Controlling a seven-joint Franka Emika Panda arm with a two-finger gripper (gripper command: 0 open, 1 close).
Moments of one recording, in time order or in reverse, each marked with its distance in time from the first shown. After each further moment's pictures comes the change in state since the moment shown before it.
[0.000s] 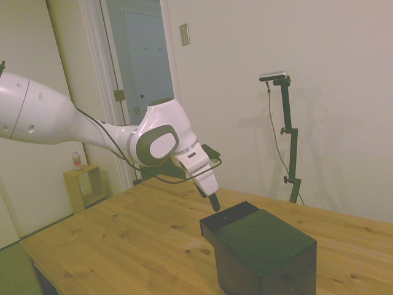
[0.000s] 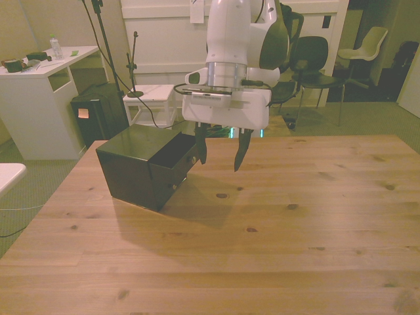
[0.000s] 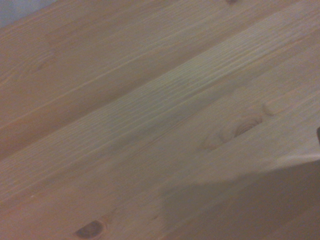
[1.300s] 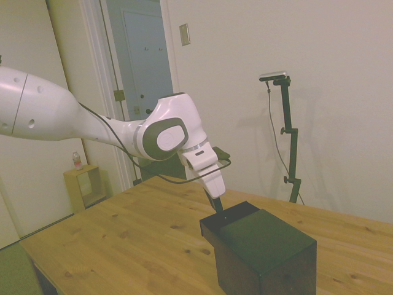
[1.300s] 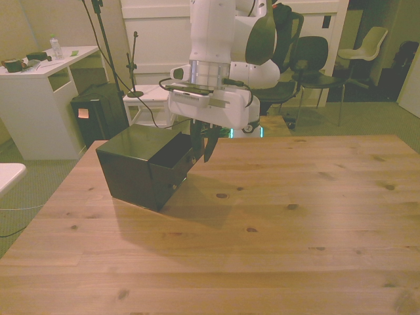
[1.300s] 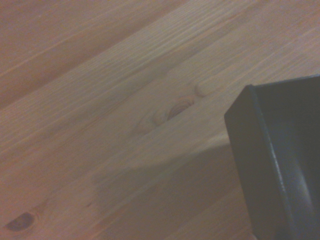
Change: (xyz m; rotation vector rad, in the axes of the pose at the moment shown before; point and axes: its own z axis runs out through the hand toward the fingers) arm 0.031 0.018 -0.004 -0.124 0.010 0.048
